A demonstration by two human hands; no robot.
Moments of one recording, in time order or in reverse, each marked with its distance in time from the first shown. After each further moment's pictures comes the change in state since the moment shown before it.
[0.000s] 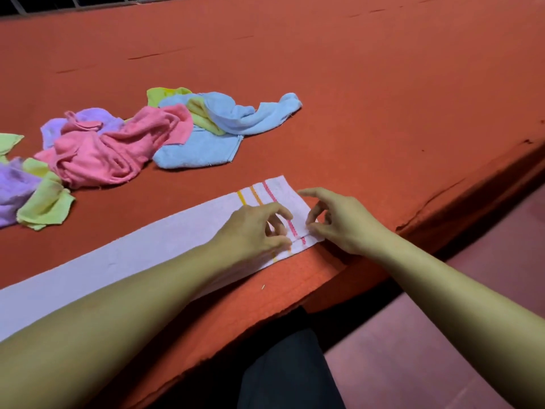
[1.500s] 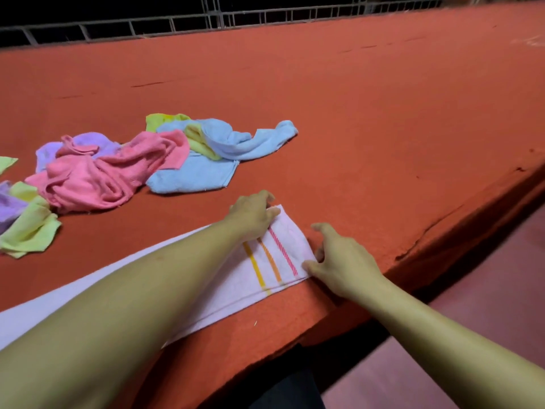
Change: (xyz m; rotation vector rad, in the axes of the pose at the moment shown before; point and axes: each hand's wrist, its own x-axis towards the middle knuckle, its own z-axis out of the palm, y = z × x) left_hand 0.116 -0.042 -0.002 0.229 0.086 -0.158; right_hand -0.008 0.000 0.019 -0.218 0.043 0.314
